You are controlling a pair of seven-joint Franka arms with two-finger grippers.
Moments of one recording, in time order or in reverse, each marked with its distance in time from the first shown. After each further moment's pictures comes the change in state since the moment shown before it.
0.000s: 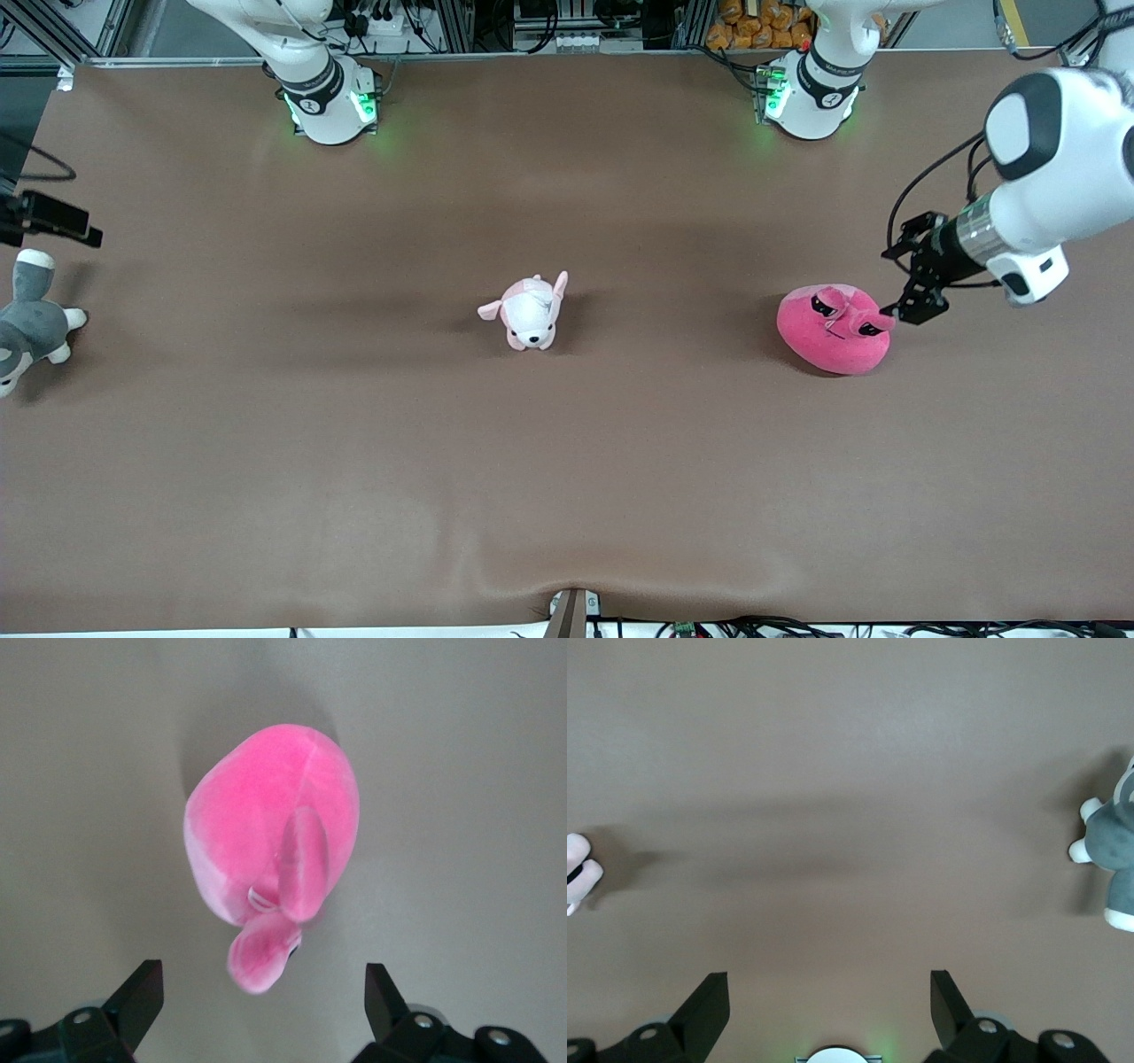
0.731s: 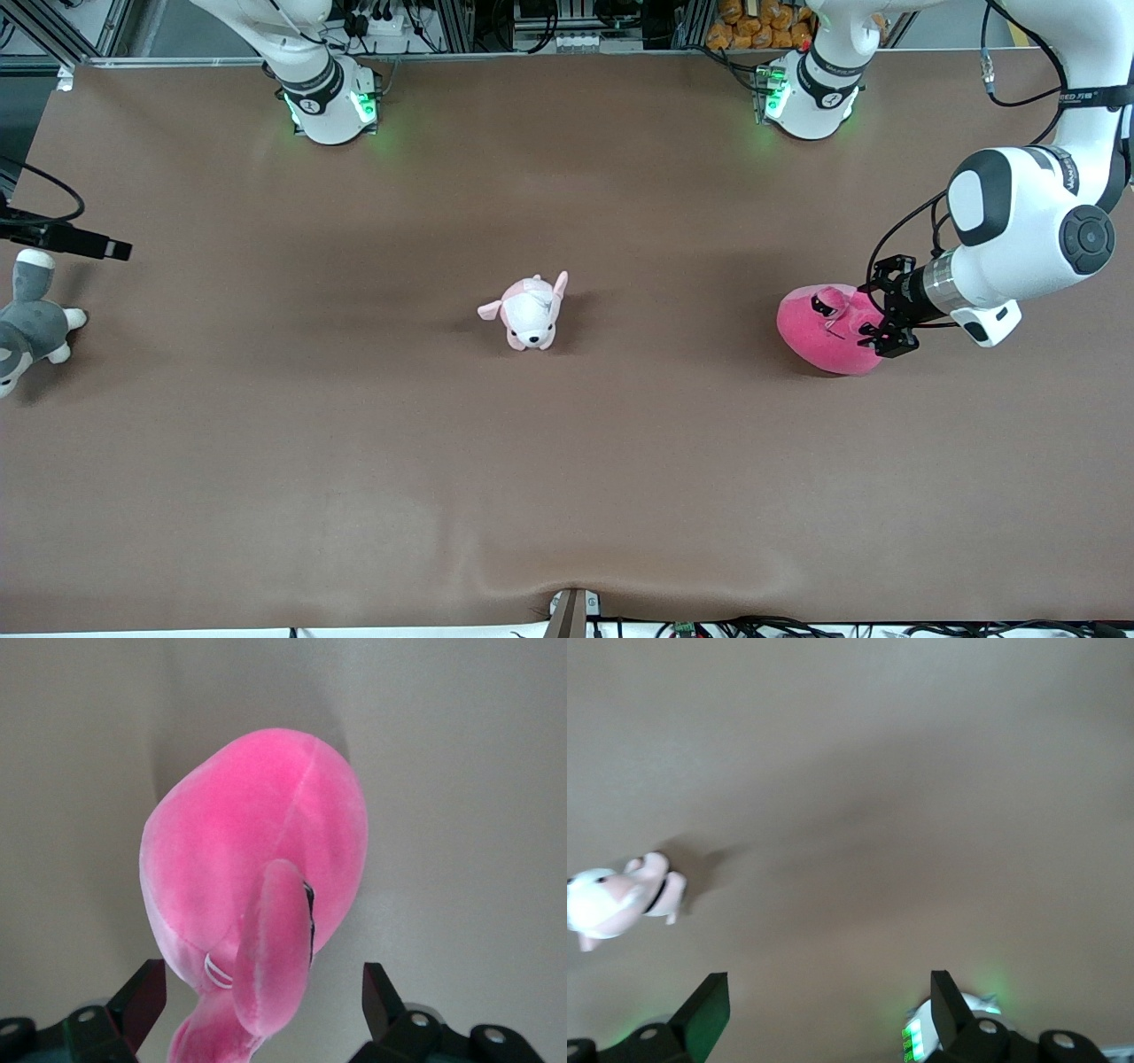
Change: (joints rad) left arm 0.002 0.137 0.003 0.012 -0.006 0.085 -0.018; right arm -0.031 0.028 0.012 -0.003 0.212 -0.098 0.351
